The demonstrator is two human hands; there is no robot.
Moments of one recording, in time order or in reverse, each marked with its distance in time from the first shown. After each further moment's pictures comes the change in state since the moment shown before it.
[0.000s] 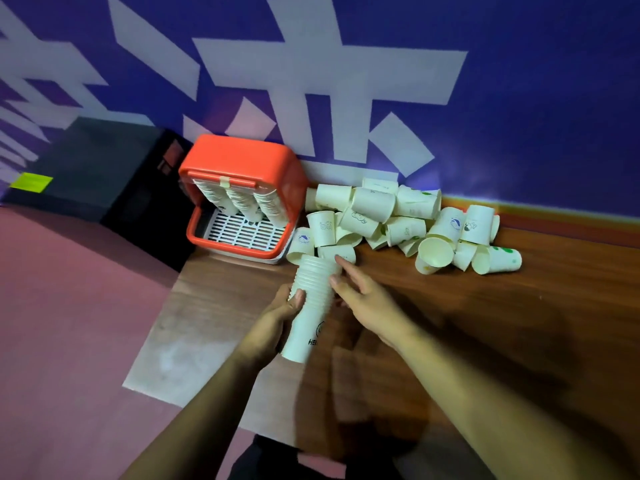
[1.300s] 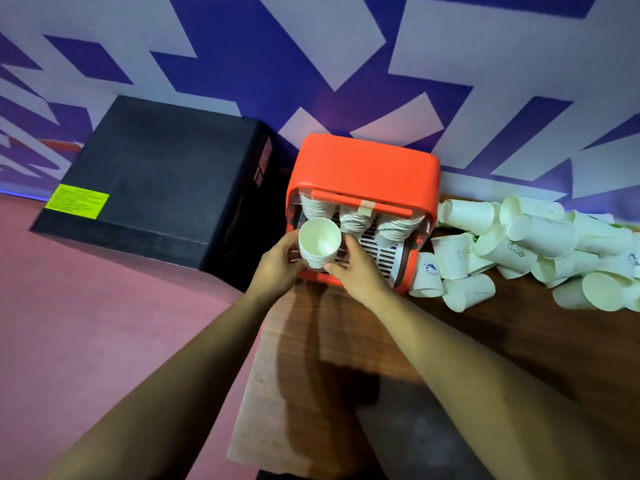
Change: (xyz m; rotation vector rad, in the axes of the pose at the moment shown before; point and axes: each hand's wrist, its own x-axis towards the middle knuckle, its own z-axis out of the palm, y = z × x) left_hand 0.152 0.122 -0.318 0.716 0.158 0.234; right_hand 0.267 -0.024 0.249 -0.380 0.179 0.002
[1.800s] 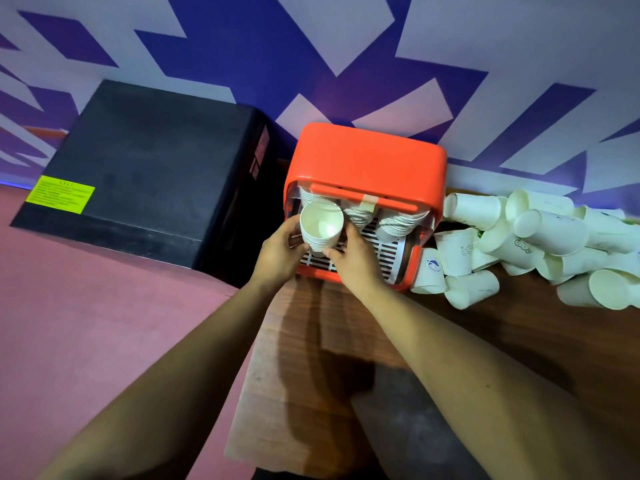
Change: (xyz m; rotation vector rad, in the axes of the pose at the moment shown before) left_hand 0.021 -0.002 0.007 -0.036 0.035 -0.031; right_hand 0.020 -0.001 0.009 -0.113 0.152 0.024
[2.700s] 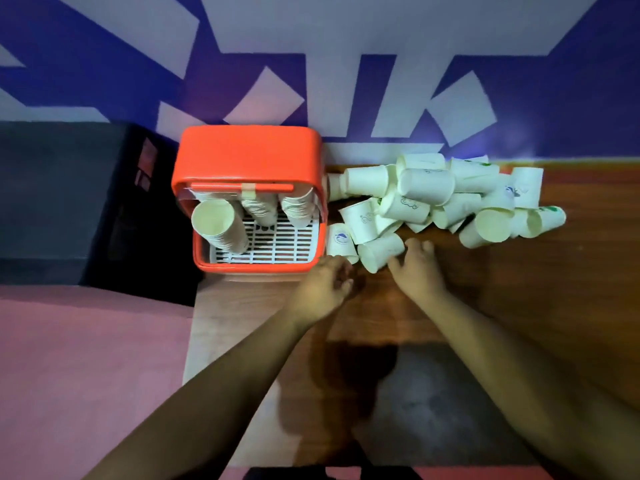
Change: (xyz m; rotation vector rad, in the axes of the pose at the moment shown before) left_hand -0.084 0.075 0.192 0.317 -0.419 0.246; right_hand -0.084 0.175 -0.192 -0.404 0.237 0.306
